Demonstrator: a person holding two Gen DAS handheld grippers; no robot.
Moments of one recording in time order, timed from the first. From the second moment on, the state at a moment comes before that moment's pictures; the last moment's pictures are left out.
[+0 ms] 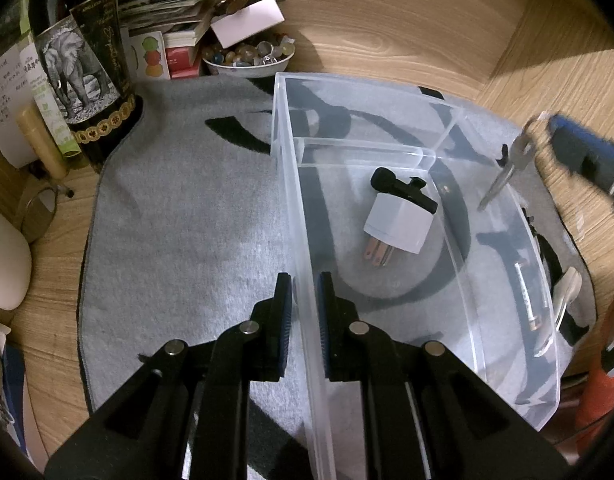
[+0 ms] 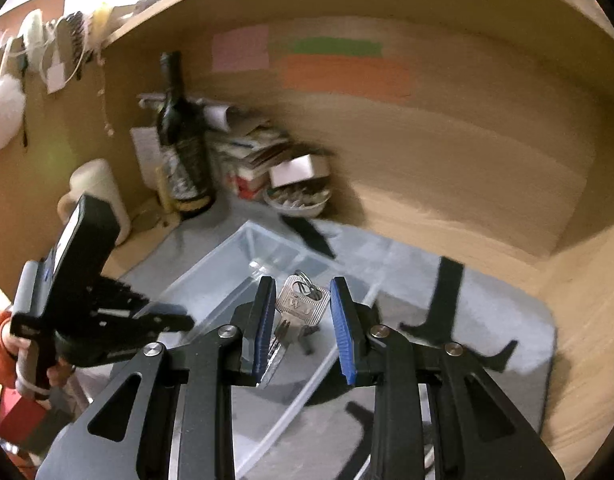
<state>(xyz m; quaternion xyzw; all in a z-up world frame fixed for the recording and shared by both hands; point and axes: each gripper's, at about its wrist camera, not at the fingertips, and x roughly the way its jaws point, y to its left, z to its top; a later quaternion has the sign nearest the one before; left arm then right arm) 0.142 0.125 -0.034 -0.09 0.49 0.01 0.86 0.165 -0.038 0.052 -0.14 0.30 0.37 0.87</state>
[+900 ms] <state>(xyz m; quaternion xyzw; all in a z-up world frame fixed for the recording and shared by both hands) 0.145 0.125 -0.035 -0.09 0.50 0.00 0.86 0.173 -0.038 0.022 -0.17 0.33 0.33 0.87</state>
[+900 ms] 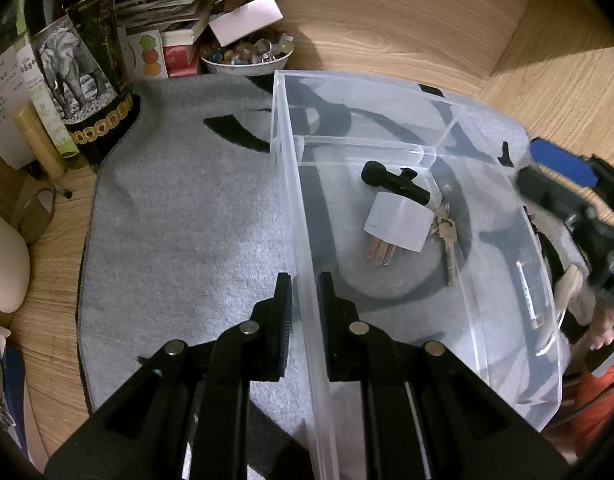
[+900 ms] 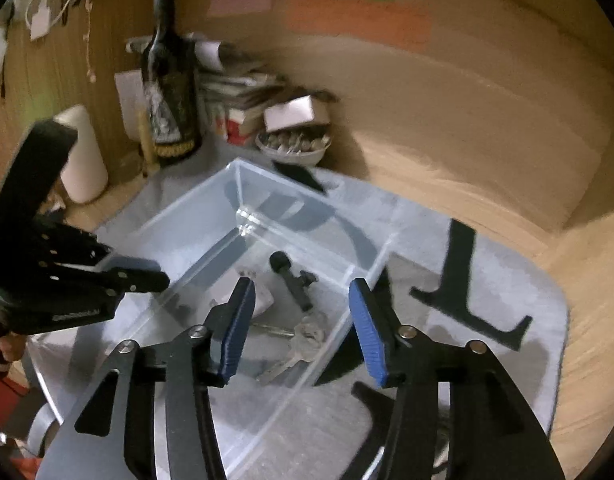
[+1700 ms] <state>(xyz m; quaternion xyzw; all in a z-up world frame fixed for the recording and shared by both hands) 0.144 0.123 -0.036 -0.09 0.50 0.00 0.86 0.196 -0.139 -0.032 -0.16 0.42 0.20 0.87</state>
